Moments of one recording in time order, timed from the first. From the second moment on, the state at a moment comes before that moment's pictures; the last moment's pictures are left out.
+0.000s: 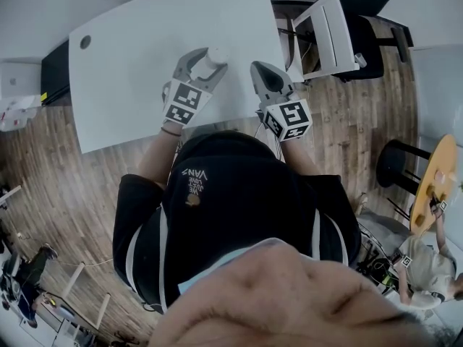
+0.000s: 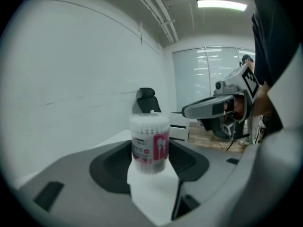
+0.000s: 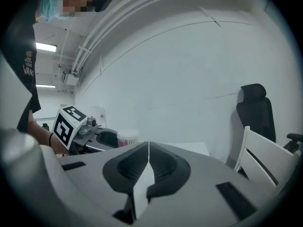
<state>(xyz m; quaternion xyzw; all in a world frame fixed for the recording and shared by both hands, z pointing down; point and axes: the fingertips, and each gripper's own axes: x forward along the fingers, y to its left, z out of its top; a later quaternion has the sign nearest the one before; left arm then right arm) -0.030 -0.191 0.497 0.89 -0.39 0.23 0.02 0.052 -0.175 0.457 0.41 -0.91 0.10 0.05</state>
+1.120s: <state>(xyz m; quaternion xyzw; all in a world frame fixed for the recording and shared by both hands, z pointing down) -0.016 -0.151 0.484 0.88 -0.41 0.26 0.00 0.021 -0.136 0.425 0.31 -0.95 0.06 0.04</state>
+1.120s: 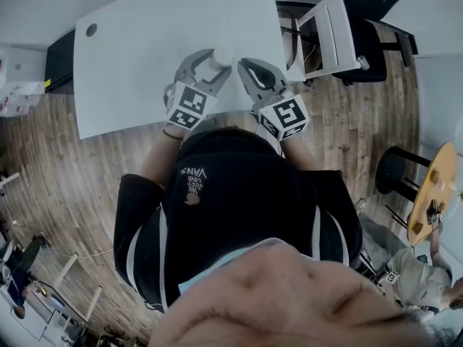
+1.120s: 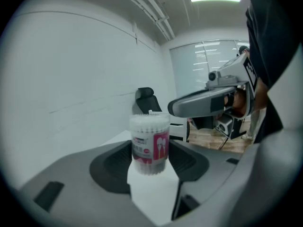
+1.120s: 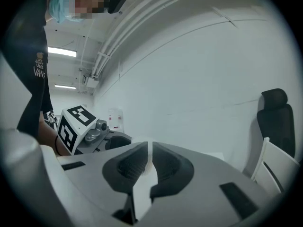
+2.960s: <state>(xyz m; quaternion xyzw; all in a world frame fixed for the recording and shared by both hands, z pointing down) -0.031 -0.149 0.489 0.88 -0.38 0.29 -0.07 -0.025 -0.147 0.439 0.23 -0.96 0.07 0.10</state>
